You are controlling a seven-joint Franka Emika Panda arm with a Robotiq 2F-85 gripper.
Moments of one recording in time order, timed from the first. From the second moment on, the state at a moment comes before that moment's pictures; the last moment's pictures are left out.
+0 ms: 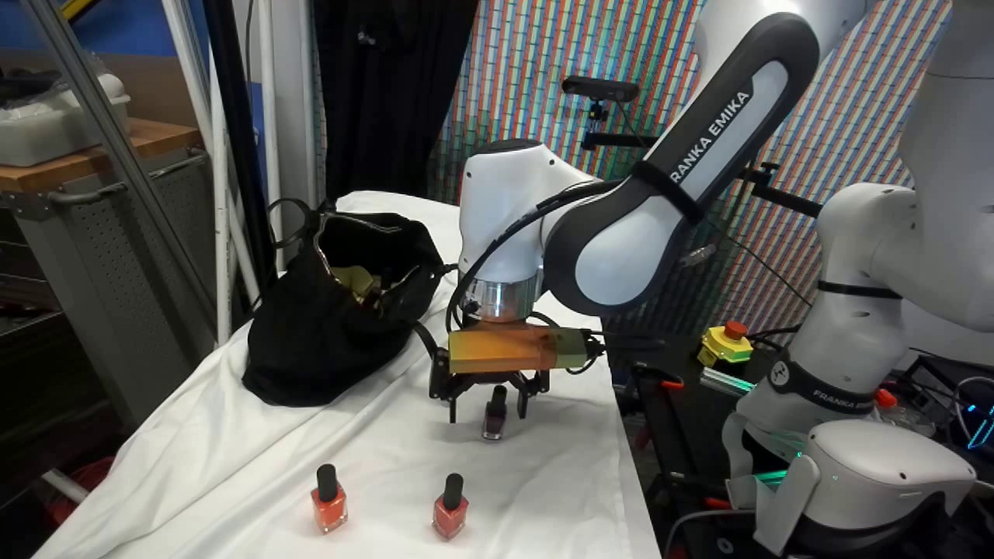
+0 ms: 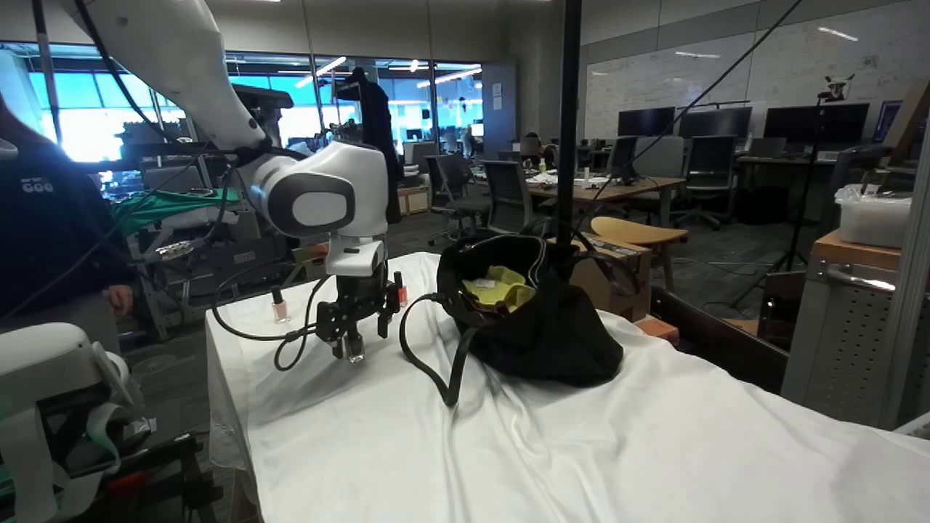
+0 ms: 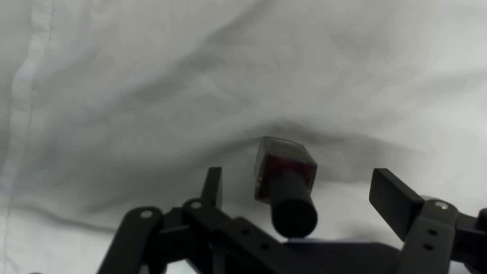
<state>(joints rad) 0.17 0.26 0.07 -2.34 0.15 2.56 1.39</state>
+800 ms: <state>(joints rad) 0.20 0.23 0.07 -2.36 0.11 2.52 1.48</state>
